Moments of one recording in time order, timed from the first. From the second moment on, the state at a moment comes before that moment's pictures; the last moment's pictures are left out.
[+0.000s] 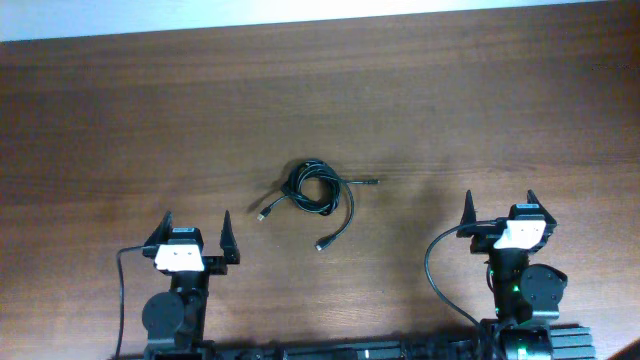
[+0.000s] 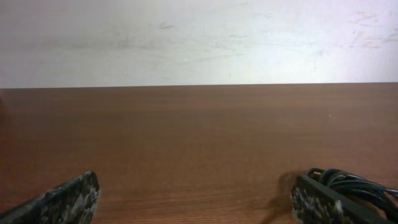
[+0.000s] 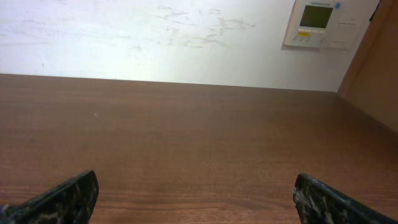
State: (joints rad) left arm -0.03 0.01 0.02 -0.08 0.02 0.01; right arm -0.10 0.01 0.01 -0.07 0.00 -0.09
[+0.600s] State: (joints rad) left arm -0.03 0.01 0.01 -0.03 0.11 0.01; right arm -0.10 0.01 0.01 -0.07 0.00 -0.09
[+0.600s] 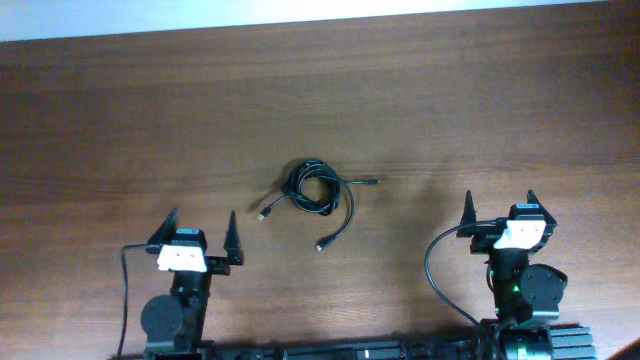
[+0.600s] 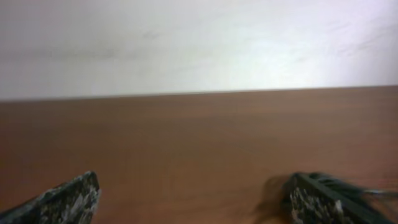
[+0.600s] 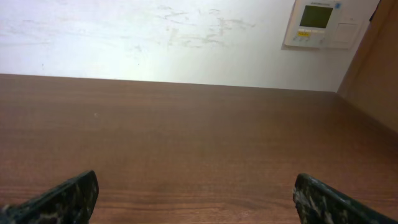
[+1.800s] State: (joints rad) left arm -0.32 1.70 1.21 -0.52 0.31 0.06; right arm -0.10 0.01 0.01 -0.07 0.00 -0.09
